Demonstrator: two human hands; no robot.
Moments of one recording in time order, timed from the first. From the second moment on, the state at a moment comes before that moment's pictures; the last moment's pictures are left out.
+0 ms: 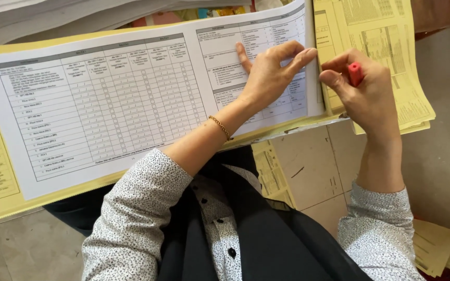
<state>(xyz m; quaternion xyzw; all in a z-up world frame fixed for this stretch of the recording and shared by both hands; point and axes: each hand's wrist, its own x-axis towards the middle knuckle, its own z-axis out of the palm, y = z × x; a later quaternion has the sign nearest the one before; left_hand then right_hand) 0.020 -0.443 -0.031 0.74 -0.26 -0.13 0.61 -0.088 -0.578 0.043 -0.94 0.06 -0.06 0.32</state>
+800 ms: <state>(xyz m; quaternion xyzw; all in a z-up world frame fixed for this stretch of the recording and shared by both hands) 0.017 -0.466 -0.058 0.78 -0.22 -0.08 0.57 -0.084 -0.560 0.050 -0.94 0.07 -0.08 0.31</state>
